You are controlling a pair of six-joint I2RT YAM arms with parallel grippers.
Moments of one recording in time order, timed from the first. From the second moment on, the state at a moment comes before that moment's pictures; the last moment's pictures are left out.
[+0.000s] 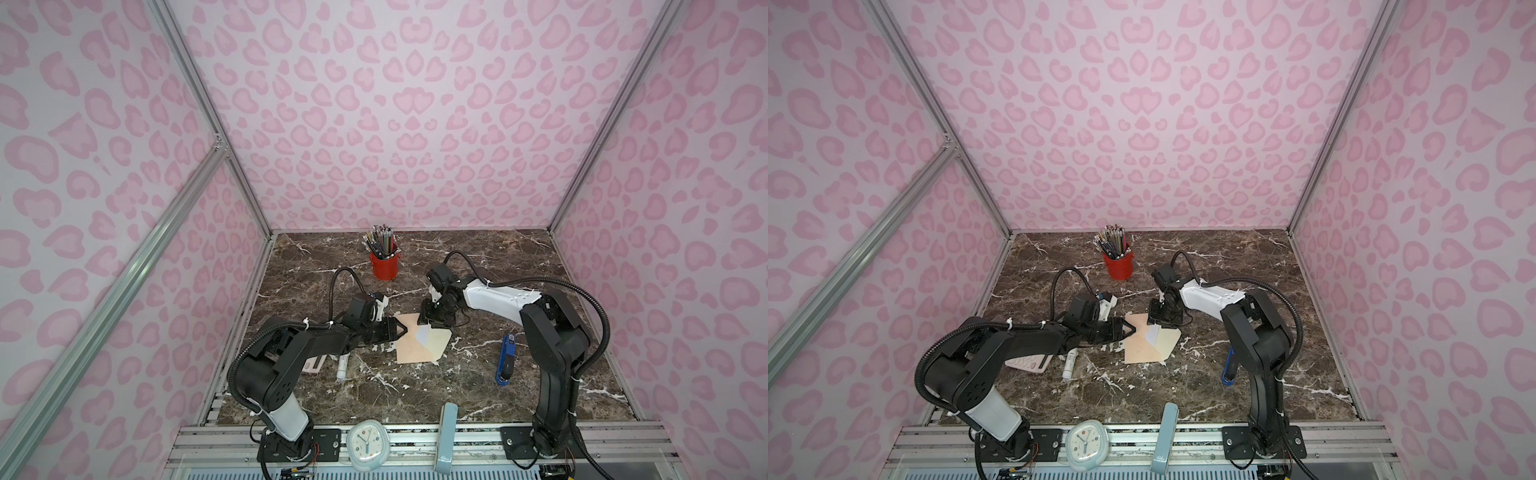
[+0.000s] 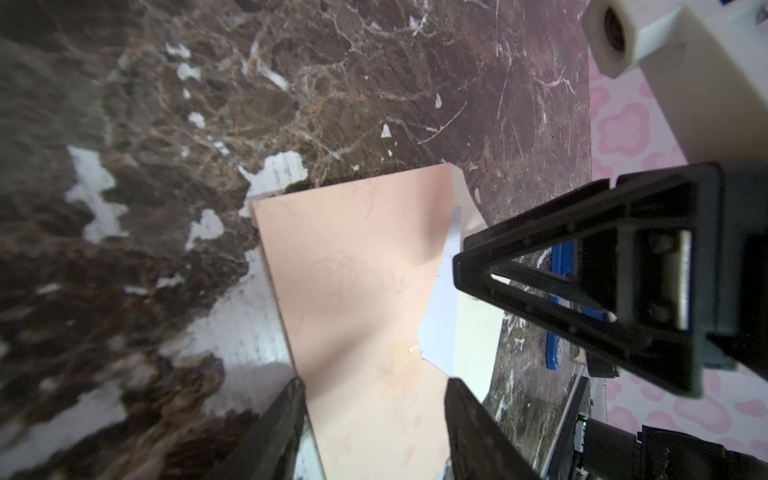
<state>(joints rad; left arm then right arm) -0.52 1.67 0.65 0.21 0.50 -0.66 0.59 1.95 1.32 -0.64 -0.30 0.70</state>
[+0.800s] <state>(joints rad) -0.52 1.69 0.66 0.22 0.50 -0.66 0.60 1.89 1.33 -0.64 -0.27 0.75</state>
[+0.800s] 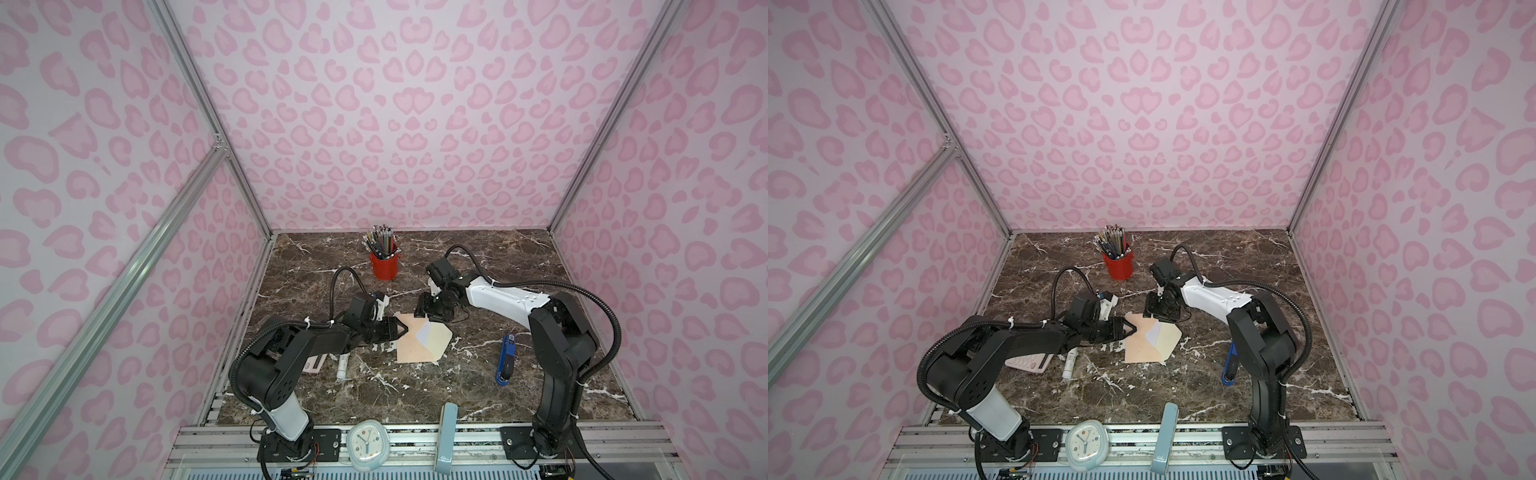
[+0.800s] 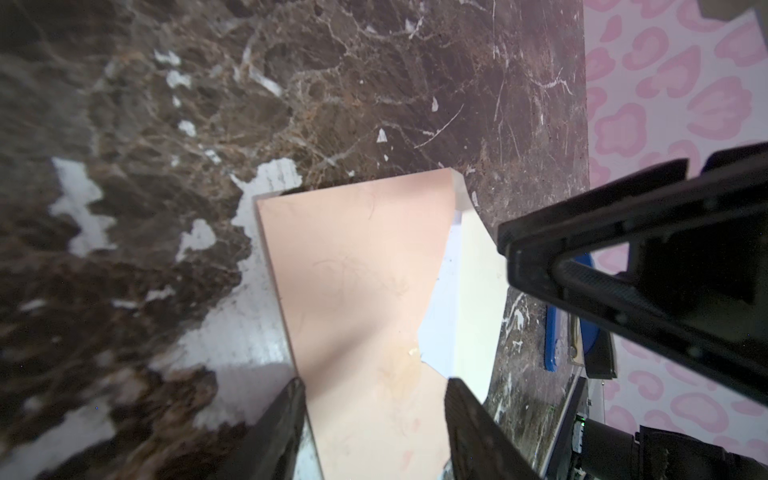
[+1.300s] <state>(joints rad) -0.52 1.69 0.66 0.22 0.50 -0.66 0.60 1.96 1.35 -0.67 -0.24 0.83</state>
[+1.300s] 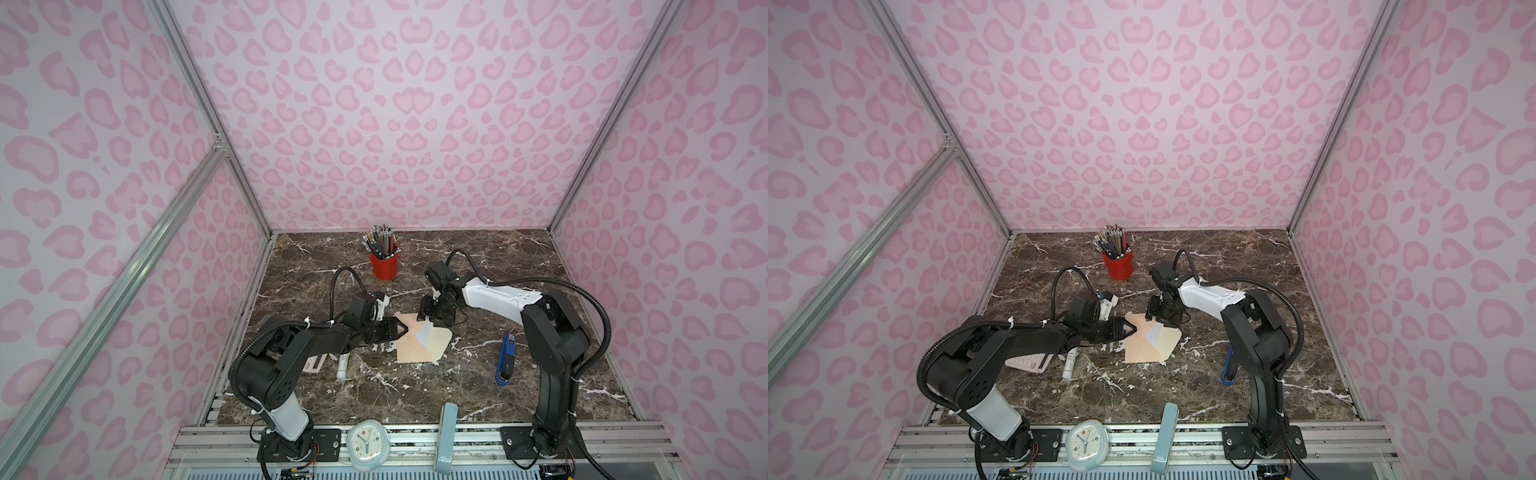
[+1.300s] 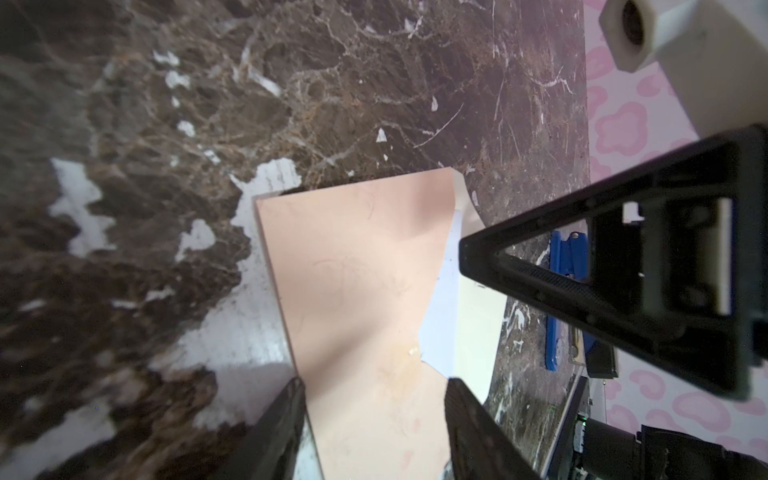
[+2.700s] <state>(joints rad) -0.52 1.69 0.67 0.20 0.51 -0.65 0.64 2.04 1.46 -0.71 -0.22 0.83</state>
